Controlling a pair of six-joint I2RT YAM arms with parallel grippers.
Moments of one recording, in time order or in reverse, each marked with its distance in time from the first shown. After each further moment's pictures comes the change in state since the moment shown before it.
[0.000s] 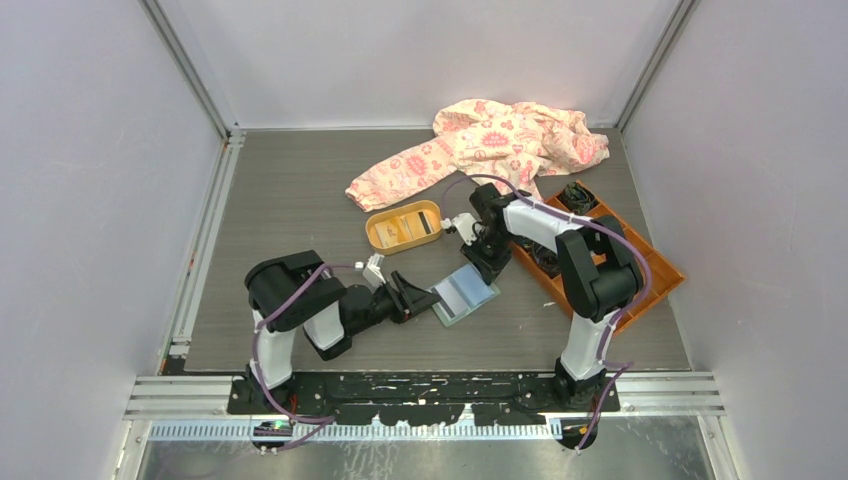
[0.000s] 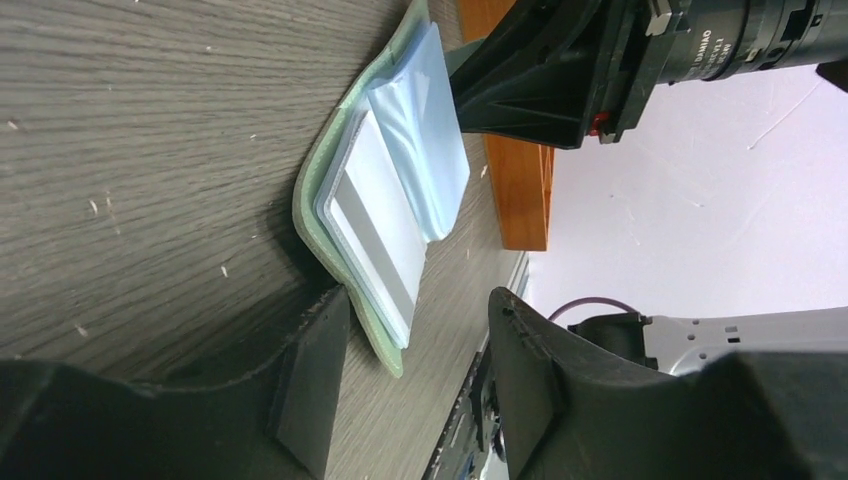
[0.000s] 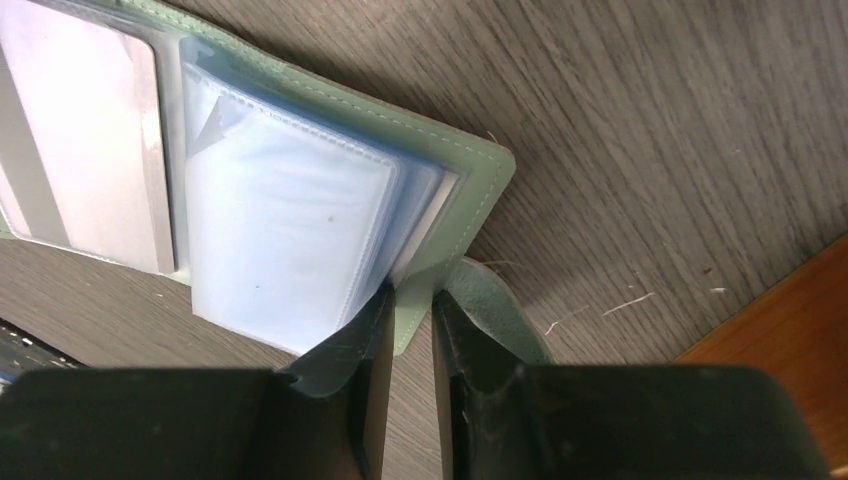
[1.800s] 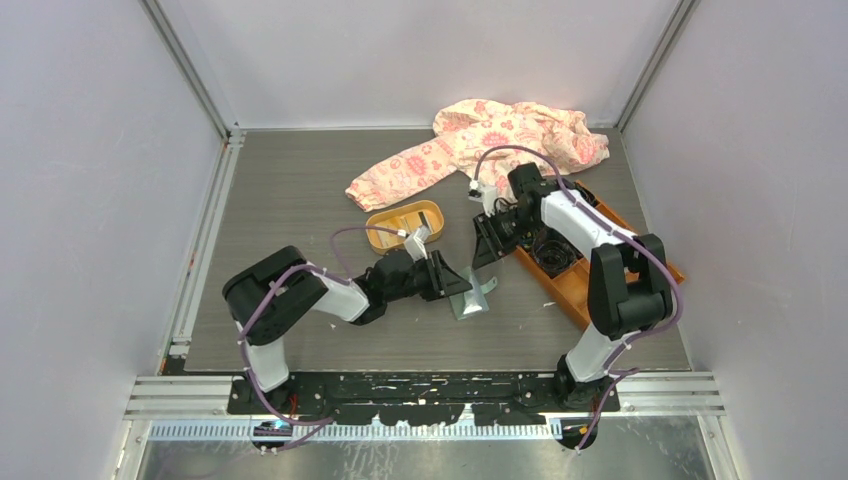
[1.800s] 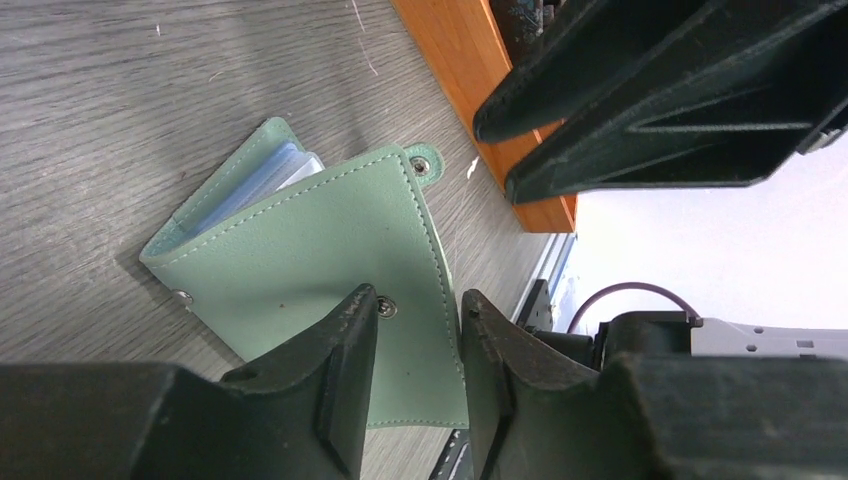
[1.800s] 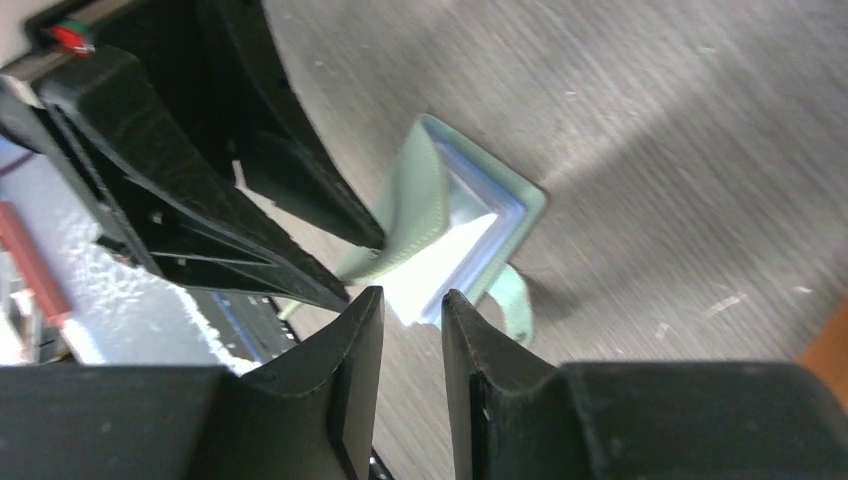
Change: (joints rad) left arm -0.027 -0.142 0.388 -0.635 0.112 0.222; right arm -0.182 -0.166 0.011 -0.019 -0.483 0.116
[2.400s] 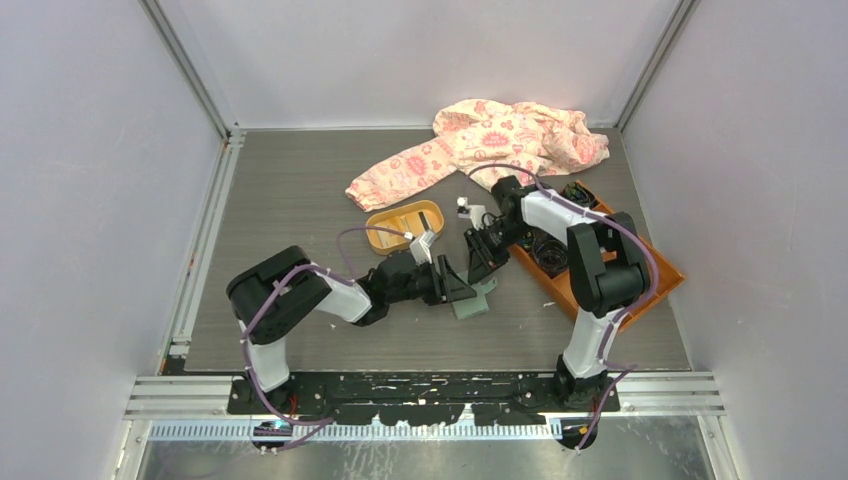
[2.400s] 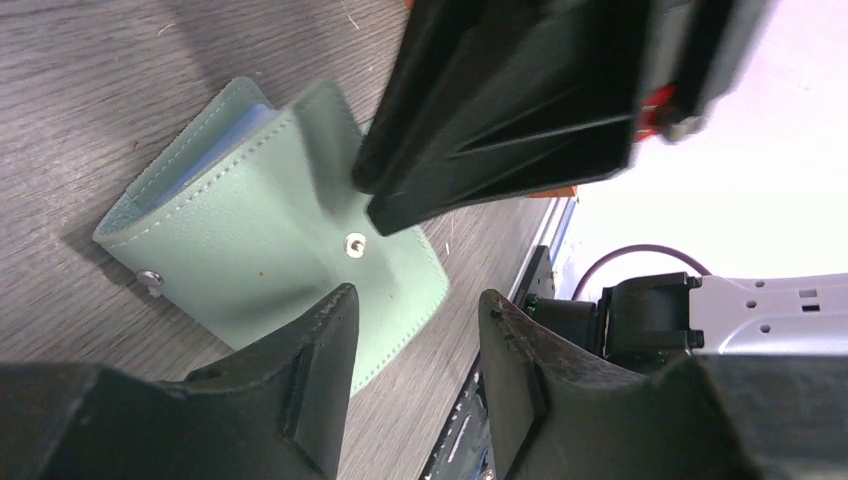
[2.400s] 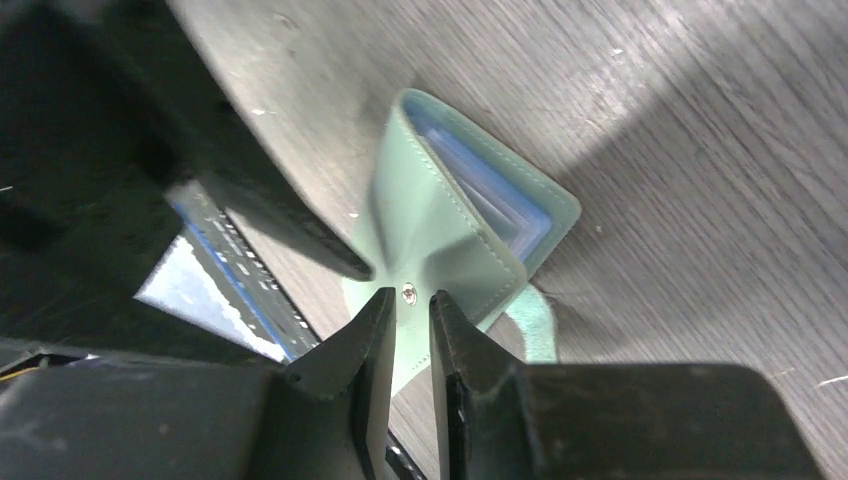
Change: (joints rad) left arm -0.016 0.027 0.013 0.000 0.067 0.012; right arm 0.042 0.156 0.009 -0.030 -0.045 0.049
